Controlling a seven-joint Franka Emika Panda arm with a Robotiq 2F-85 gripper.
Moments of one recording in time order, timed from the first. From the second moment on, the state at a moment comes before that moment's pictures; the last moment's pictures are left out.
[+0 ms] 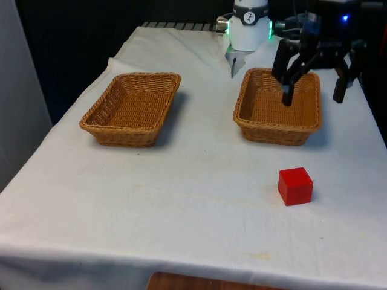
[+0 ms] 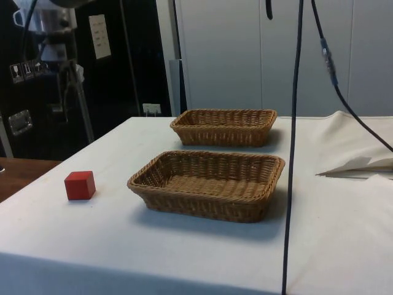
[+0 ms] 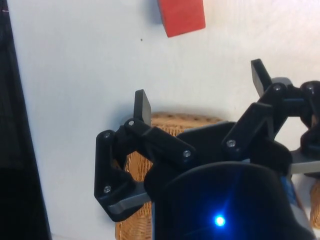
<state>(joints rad) 0.36 0.64 -0.23 -1.40 0.06 2.15 -0.23</state>
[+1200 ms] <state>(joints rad) 0.34 0.83 -0.22 -1.33 0.12 2.26 -0.26</state>
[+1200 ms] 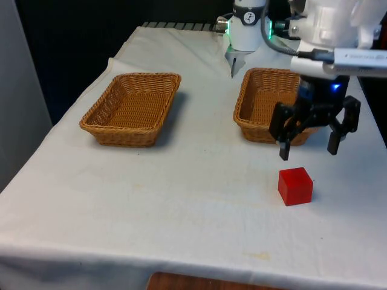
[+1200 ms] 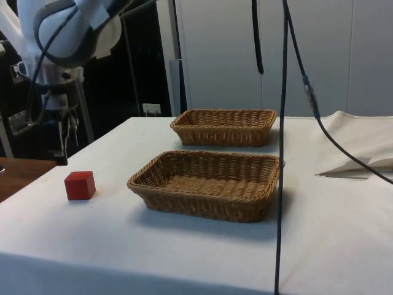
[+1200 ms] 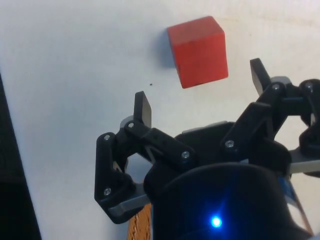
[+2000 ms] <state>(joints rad) 0.31 0.95 -0.22 -1.24 0.23 2.28 -0.30</state>
